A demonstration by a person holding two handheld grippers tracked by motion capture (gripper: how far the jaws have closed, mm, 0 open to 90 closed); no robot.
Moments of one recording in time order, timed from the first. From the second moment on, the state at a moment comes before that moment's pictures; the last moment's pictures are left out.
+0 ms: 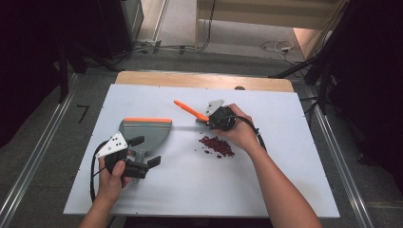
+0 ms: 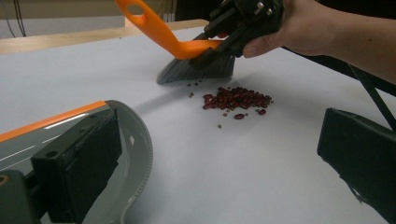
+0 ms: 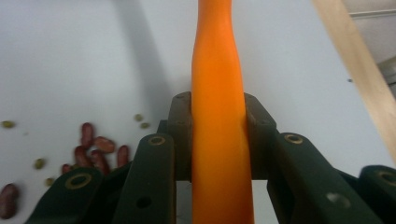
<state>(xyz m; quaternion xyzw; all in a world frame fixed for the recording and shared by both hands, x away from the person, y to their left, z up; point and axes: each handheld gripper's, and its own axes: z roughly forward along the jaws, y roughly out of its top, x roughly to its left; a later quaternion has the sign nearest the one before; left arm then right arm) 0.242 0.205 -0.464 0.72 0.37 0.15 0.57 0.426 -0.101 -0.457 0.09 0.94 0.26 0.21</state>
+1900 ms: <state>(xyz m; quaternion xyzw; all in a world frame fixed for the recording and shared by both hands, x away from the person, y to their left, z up) 0.245 0.202 -0.465 0.72 0.37 0.15 0.56 0.375 -0.143 -0.439 0.40 0.84 0.36 0.00</state>
